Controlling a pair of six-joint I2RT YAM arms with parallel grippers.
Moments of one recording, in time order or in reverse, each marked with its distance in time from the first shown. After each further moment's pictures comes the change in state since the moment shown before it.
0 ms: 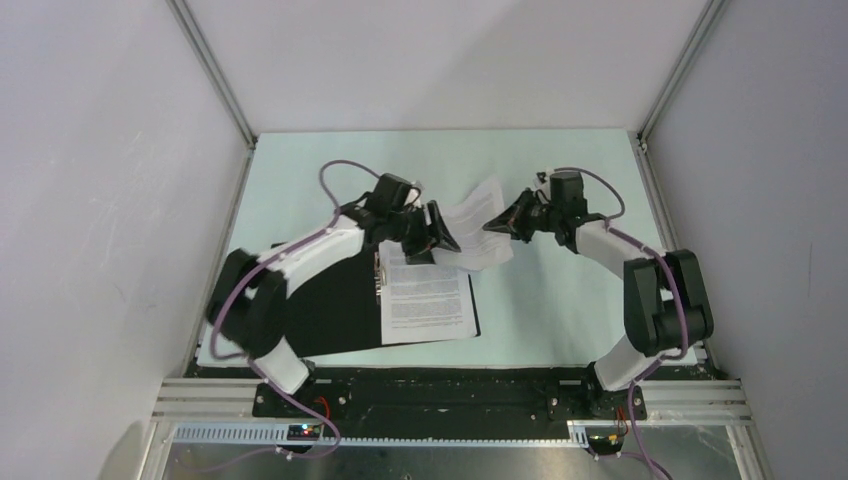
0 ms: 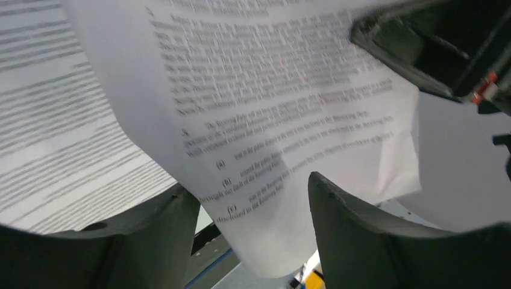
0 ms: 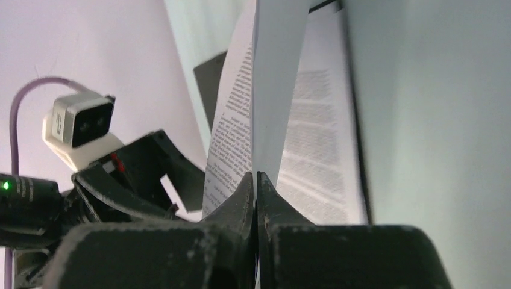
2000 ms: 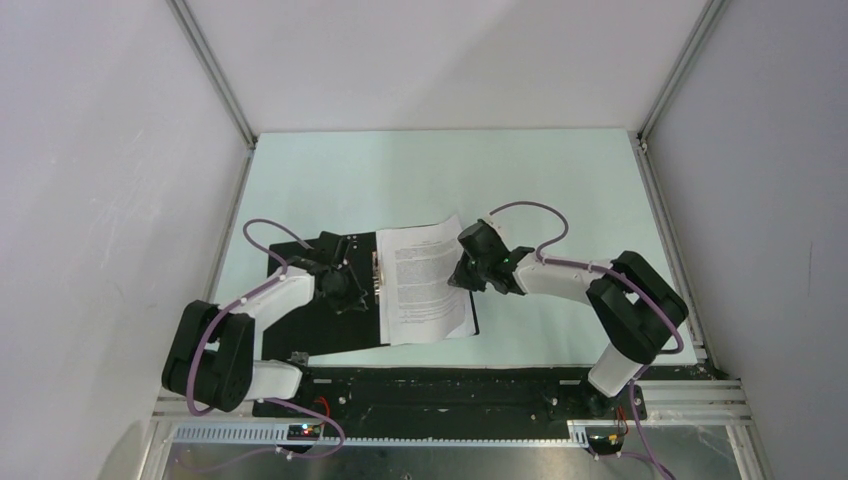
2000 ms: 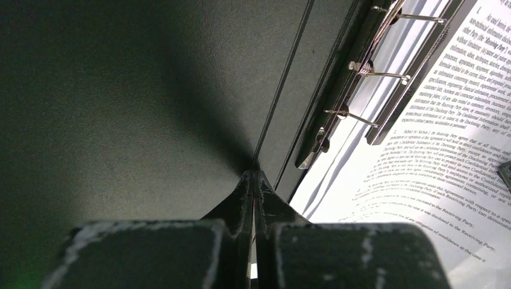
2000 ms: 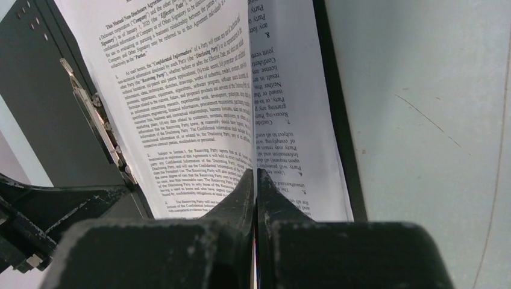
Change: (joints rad) left arm 0.270 -0.376 -0.594 -0.124 -0.394 0.107; right arm 0.590 0.007 -0.063 -0.132 0.732 0.086
